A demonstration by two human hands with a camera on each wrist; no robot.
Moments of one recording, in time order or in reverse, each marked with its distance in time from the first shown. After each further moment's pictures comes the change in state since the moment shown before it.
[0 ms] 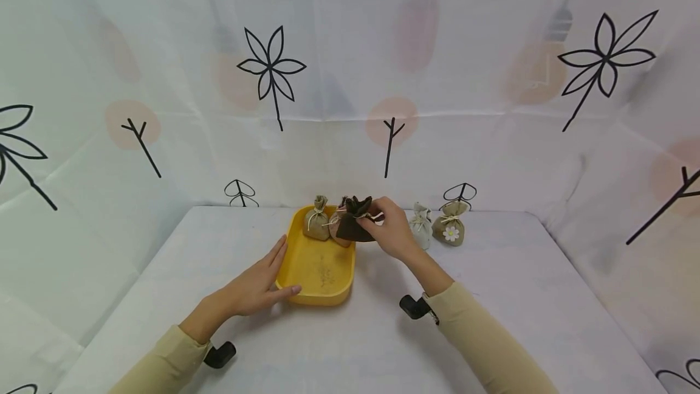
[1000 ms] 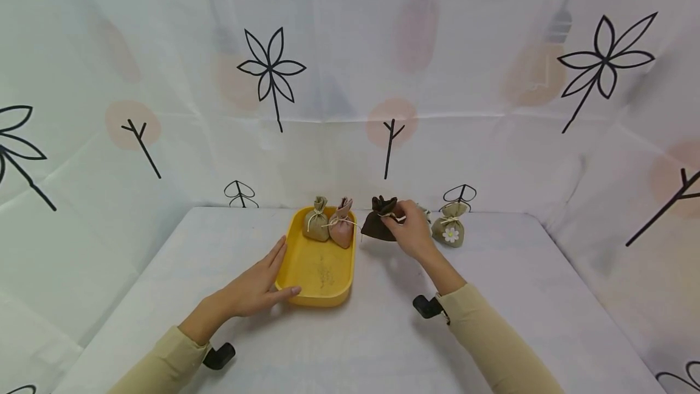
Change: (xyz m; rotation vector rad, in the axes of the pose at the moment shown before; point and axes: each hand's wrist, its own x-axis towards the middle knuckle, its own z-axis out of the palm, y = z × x) left_hand 0.002 -0.002 0.004 -0.016 0.004 -0.028; right_hand -0.004 0.037 -0.022 -0.139 0.086 0.110
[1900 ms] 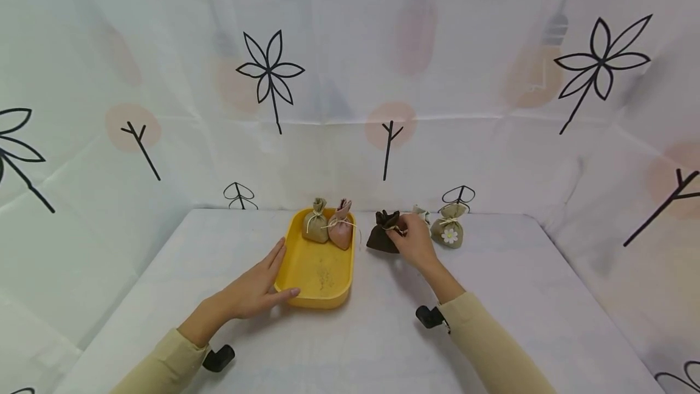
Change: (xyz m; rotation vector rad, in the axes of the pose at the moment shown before) left_hand -0.001 0.001 0.000 -0.003 0.003 0.003; right_hand -0.010 0.035 0.013 -0.049 -0.001 0.024
